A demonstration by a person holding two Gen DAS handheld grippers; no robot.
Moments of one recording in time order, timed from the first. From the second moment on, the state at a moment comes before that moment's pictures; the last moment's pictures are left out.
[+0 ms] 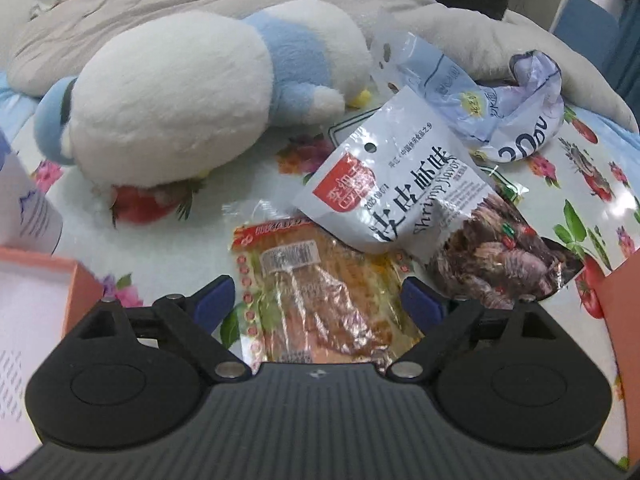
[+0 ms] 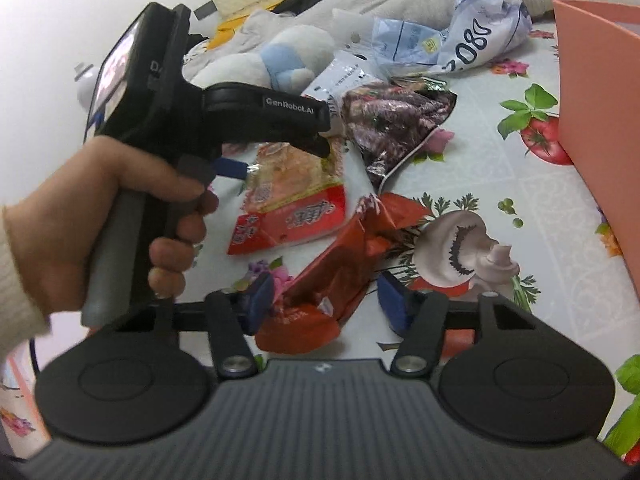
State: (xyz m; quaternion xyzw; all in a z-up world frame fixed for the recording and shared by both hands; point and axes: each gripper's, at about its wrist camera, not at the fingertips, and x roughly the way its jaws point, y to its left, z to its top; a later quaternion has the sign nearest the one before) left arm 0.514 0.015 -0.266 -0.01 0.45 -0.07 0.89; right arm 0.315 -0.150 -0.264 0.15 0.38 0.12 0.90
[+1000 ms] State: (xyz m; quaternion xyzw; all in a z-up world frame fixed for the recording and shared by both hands) left arm 0.411 -0.026 -0.259 0.05 0.45 -0.07 0.89; right arm 0.247 -0.177 -0.250 0.07 0.38 0.10 0.92
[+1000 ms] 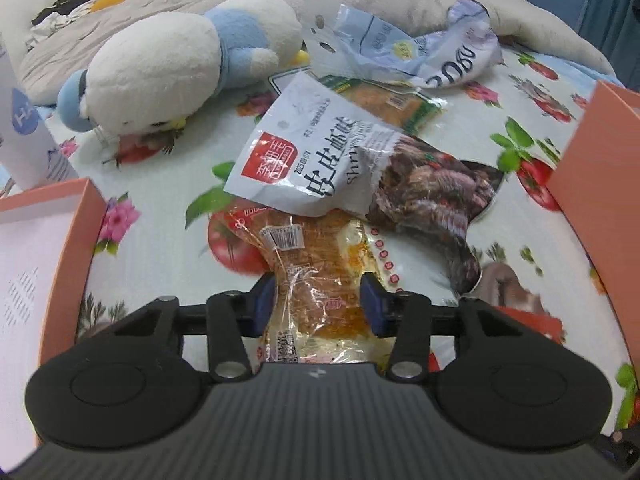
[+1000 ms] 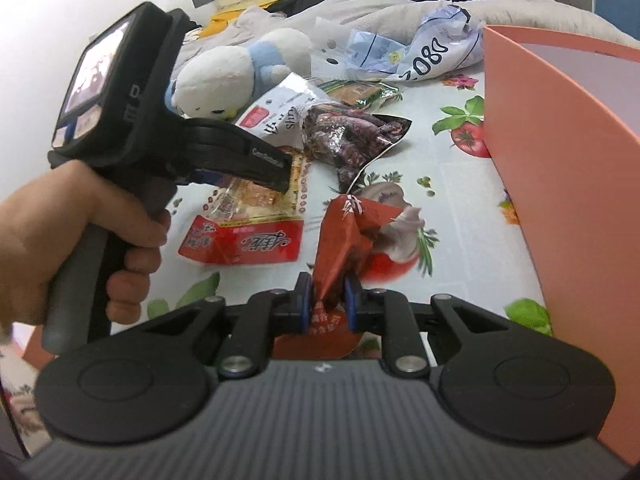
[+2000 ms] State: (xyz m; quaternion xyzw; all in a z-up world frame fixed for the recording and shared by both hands) left arm 0.194 0.003 -0.206 -0.10 0.44 -0.08 0.89; right arm 0.127 -0.213 -0.194 0.06 0.37 0.11 0.92
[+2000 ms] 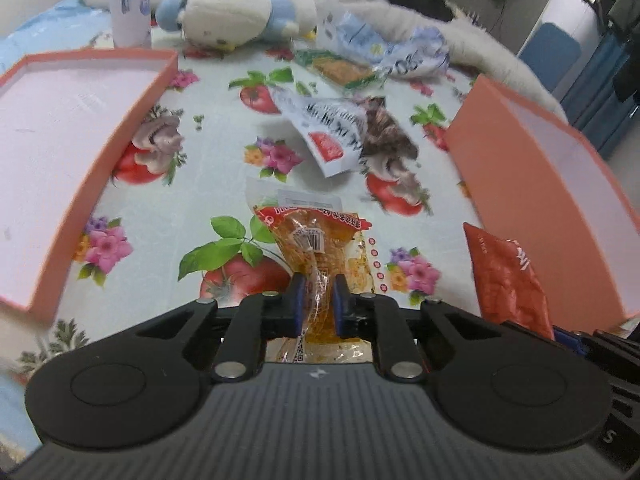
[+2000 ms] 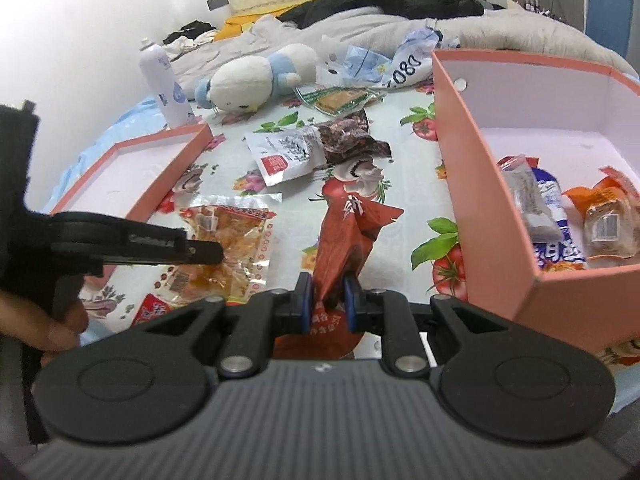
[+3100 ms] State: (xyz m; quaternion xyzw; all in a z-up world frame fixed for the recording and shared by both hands) left arm 0.095 -0.110 -0.056 -0.11 0.36 -0.21 0.90; right arm 0.022 -0.316 -0.076 0.09 0.30 0.02 0.95
